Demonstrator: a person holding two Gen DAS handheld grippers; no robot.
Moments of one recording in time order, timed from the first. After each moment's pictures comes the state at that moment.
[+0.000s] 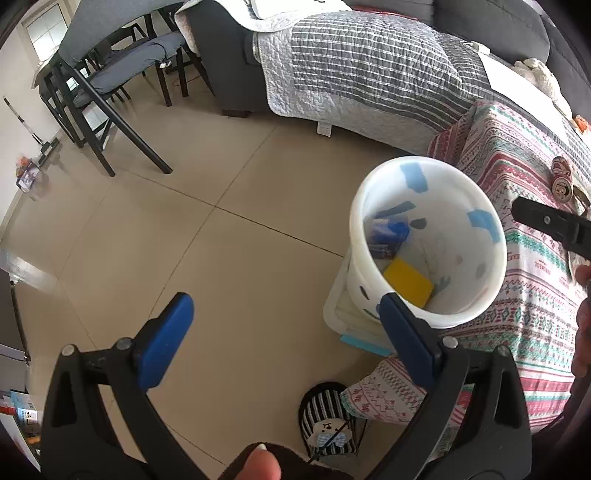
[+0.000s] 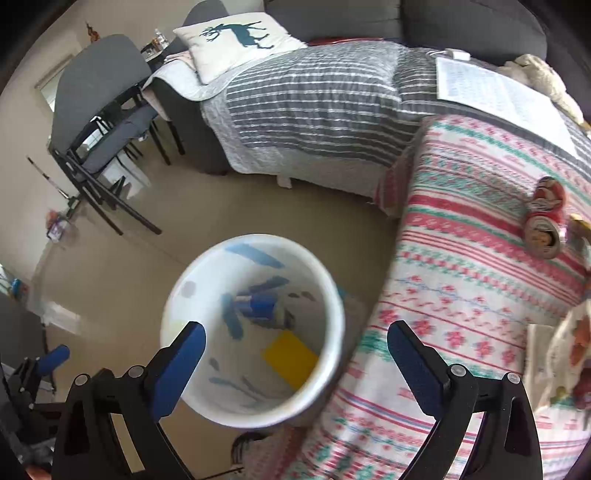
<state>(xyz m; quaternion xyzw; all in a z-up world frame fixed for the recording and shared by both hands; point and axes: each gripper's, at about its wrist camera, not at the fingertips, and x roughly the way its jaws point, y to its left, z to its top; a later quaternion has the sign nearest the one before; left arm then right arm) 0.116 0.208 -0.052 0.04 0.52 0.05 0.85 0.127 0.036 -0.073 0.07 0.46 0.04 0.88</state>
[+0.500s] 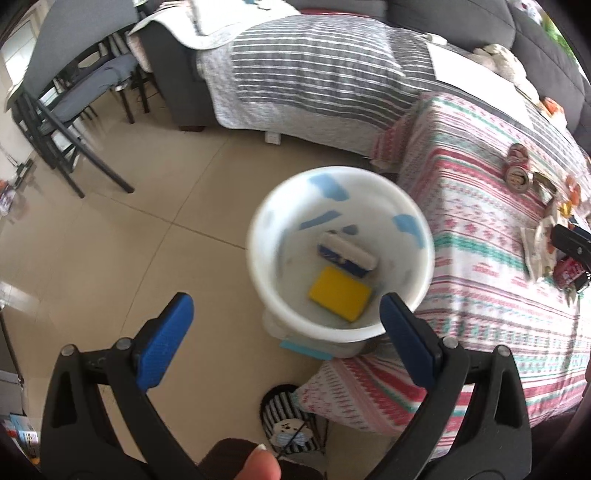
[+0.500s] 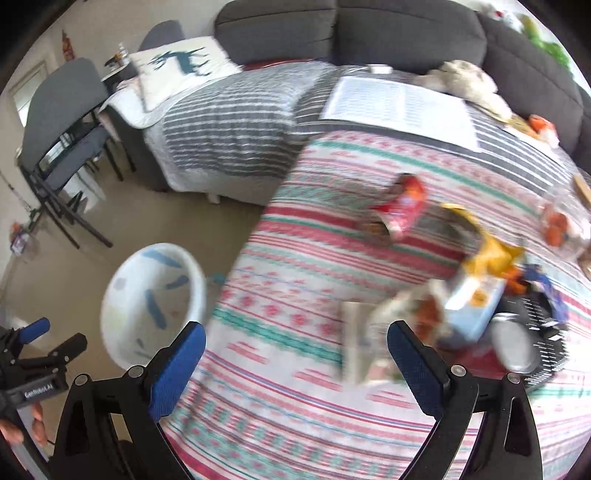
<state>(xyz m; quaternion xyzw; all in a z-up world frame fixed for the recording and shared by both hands) 0.119 0.136 -0.035 0.05 0.52 -0.01 0.85 0.053 -0.081 -0.027 0.05 0.44 -0.06 0.89</state>
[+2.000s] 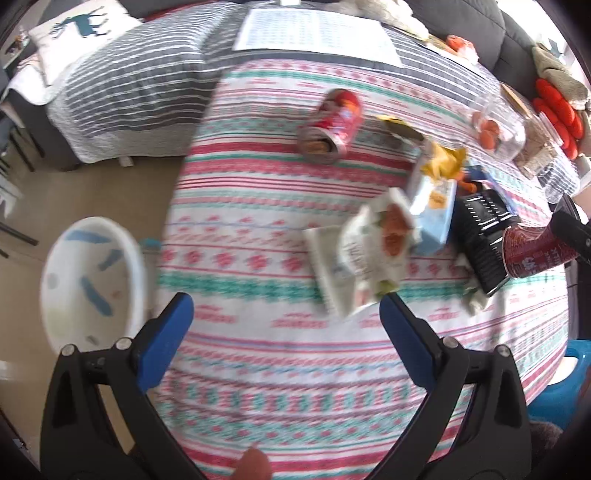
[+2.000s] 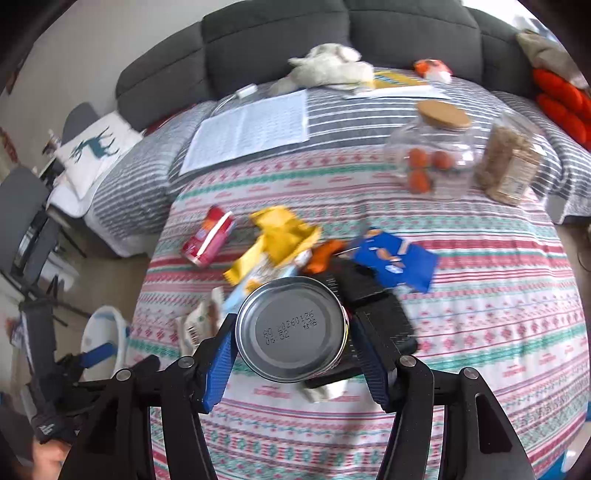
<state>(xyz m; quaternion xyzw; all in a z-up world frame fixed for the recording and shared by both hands) 0.126 -0.109 -0.039 0.08 0.55 -0.18 0.81 -0.044 -0.269 0.014 0.17 0.41 -0.16 0.88</state>
